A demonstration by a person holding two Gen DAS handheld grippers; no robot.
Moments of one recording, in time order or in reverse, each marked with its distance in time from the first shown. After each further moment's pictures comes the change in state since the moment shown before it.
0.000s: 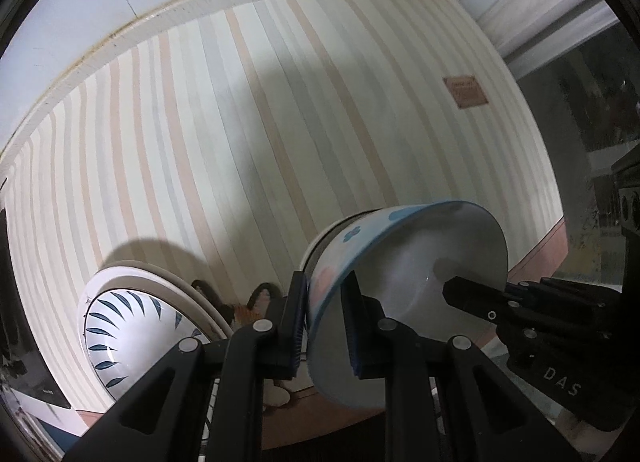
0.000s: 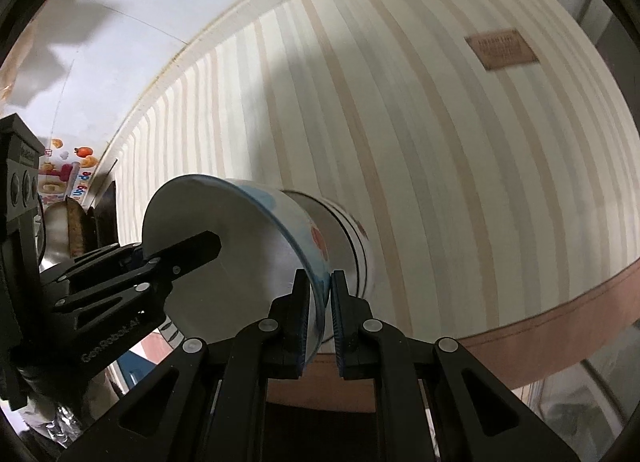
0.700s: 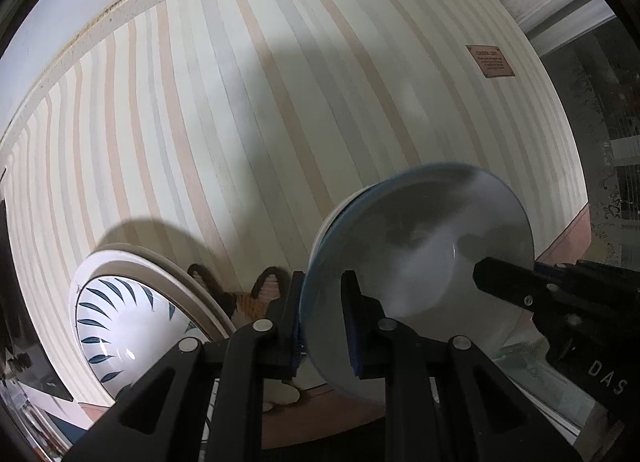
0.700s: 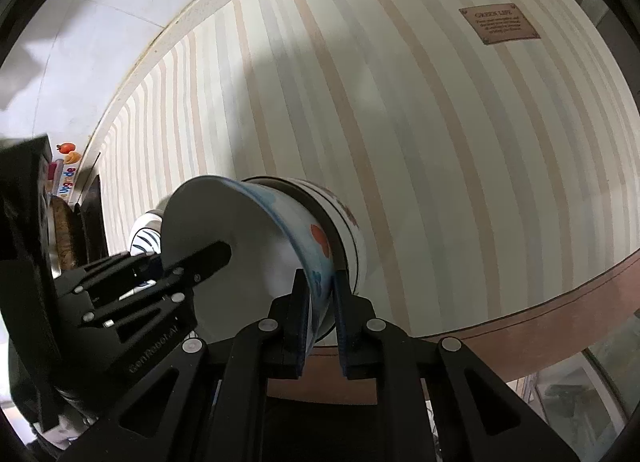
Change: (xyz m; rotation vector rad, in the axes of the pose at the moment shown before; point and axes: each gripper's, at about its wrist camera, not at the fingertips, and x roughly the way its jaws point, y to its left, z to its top) left arm 0.031 0.001 -0.010 -0.008 0.058 0.045; right arm 0.017 0.002 0.012 0.021 0.068 -0.048
